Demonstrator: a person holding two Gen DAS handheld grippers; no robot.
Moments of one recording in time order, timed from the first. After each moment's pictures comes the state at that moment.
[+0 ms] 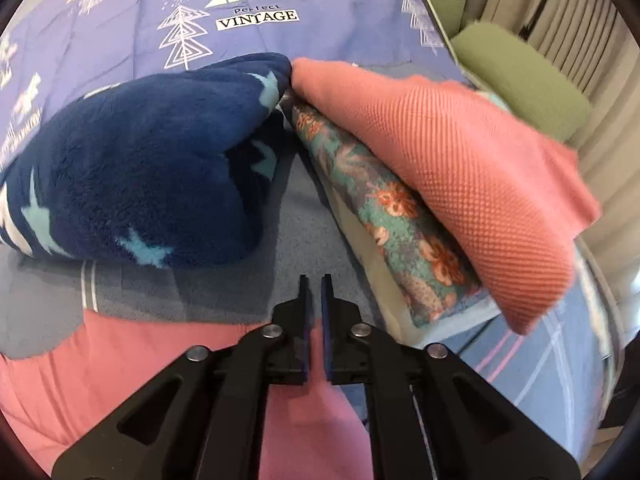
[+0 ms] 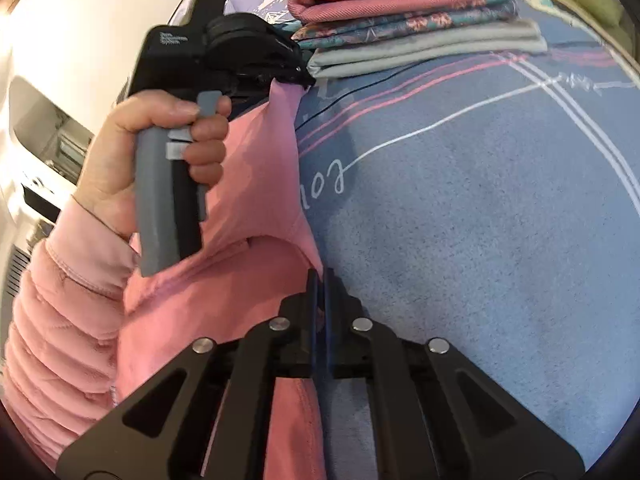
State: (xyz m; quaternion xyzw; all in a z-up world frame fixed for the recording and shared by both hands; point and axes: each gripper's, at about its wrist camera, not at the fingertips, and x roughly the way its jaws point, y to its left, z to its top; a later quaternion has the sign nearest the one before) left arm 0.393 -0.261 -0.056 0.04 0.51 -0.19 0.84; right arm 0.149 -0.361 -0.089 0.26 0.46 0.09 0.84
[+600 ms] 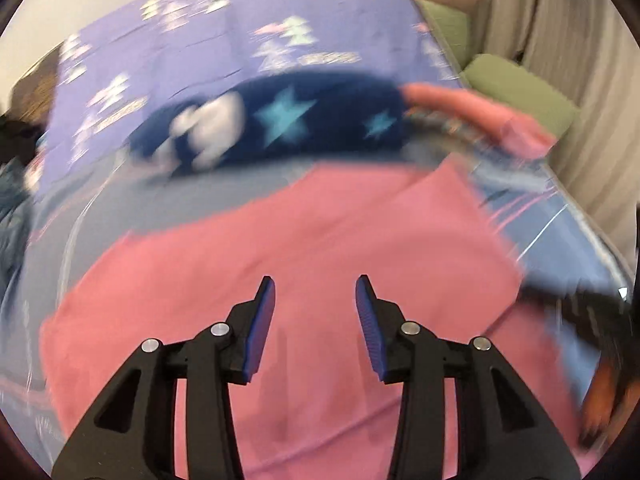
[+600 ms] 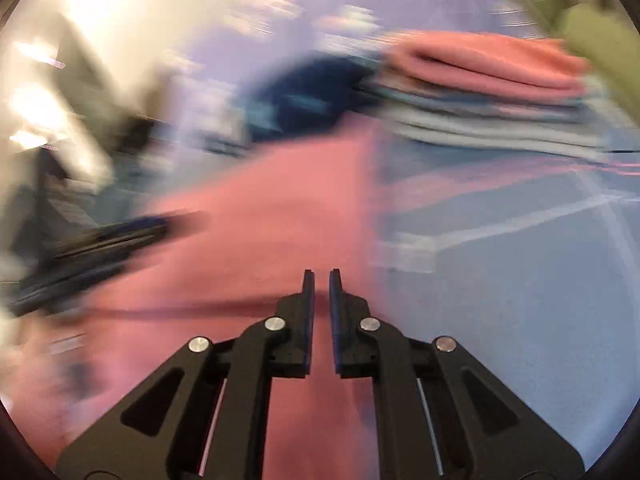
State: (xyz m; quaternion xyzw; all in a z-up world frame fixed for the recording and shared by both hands) left arm 0.245 -0.064 -0.037 0.07 0.43 -0.13 0.89; right arm 0.187 -0.341 -0.080 0.13 0.43 0.06 0.89
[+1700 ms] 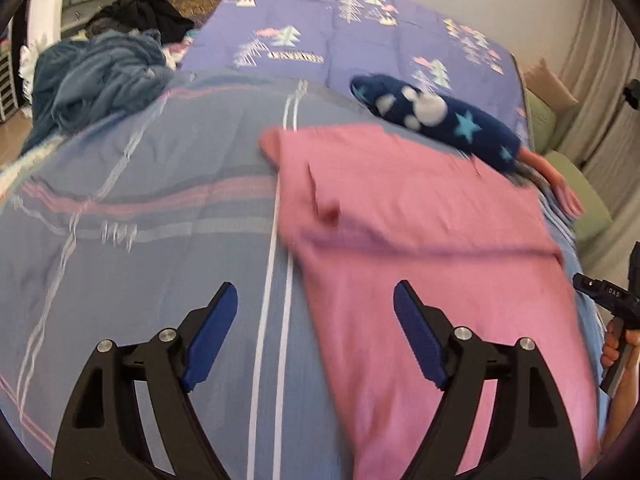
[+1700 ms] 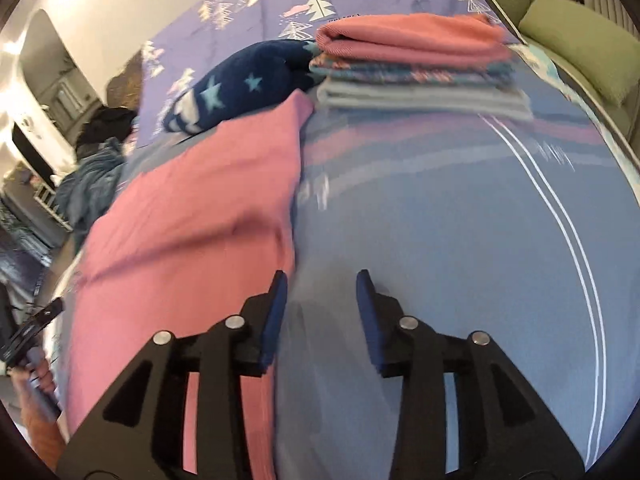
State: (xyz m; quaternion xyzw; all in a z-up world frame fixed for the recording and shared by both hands) left arm 0.088 0.147 -0.053 -0.11 0.41 -0.03 0.90; right arm 0.109 -0.382 -0.071 0.15 0.44 0.09 0.88
